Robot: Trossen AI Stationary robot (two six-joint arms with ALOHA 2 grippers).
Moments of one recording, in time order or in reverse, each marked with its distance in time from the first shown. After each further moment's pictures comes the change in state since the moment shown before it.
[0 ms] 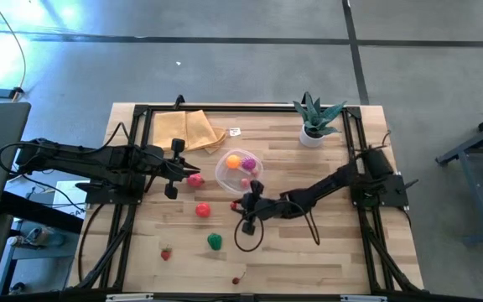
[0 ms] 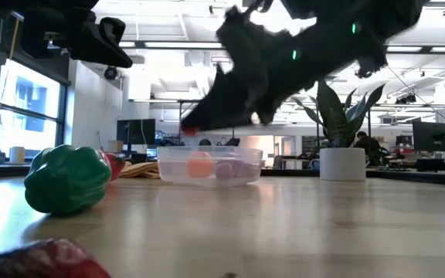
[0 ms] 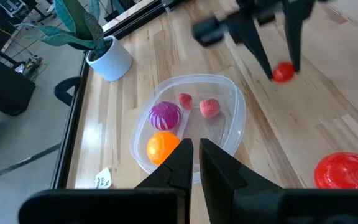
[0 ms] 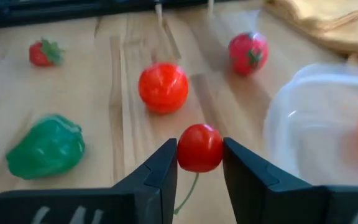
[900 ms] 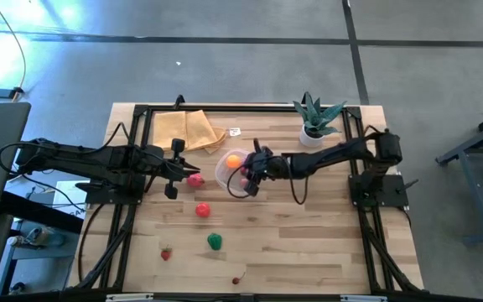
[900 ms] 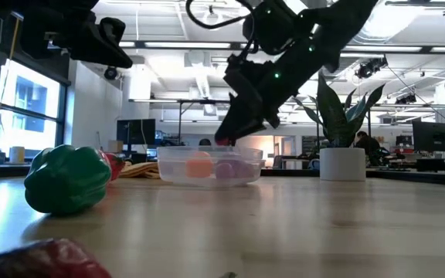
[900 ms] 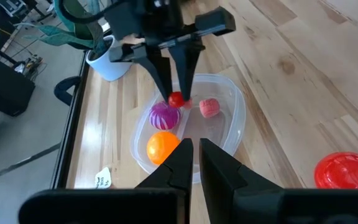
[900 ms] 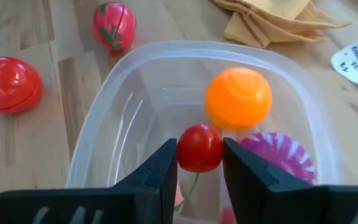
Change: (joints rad) left arm 0.000 0.000 0.000 0.000 0.000 0.000; right arm -0.325 -0.132 0.001 -0.321 -0.209 -0.019
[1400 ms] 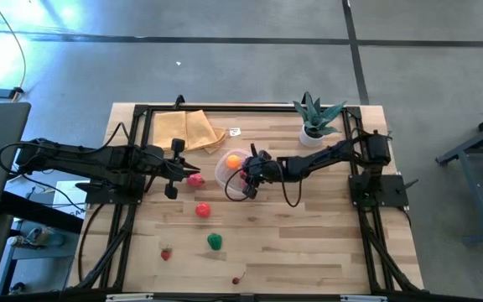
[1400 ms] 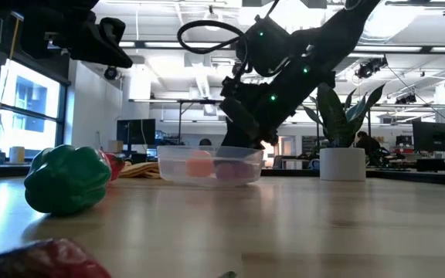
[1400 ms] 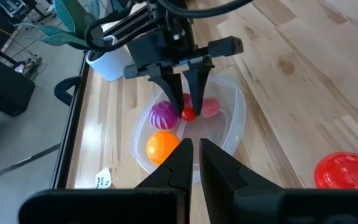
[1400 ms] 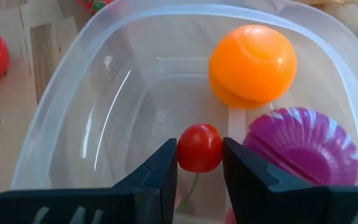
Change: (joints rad) left arm 0.000 0.000 0.000 0.000 0.000 0.000; right arm 0.000 0.100 0.000 0.046 -0.002 0.003
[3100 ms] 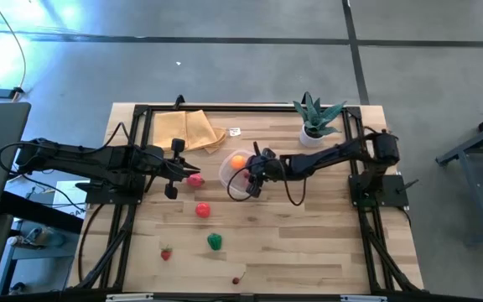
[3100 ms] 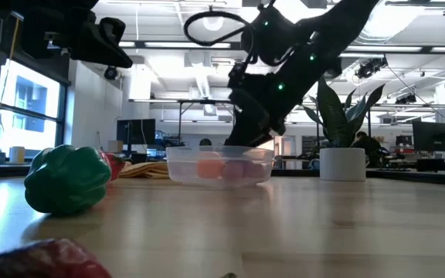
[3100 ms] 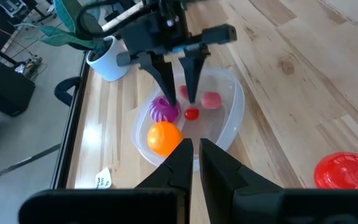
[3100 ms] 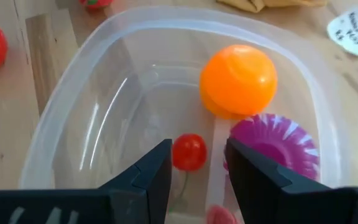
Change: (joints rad) left arm 0.000 0.000 0.000 0.000 0.000 0.000; right arm 0.007 -0.079 0.000 -0.128 0.028 -0.010
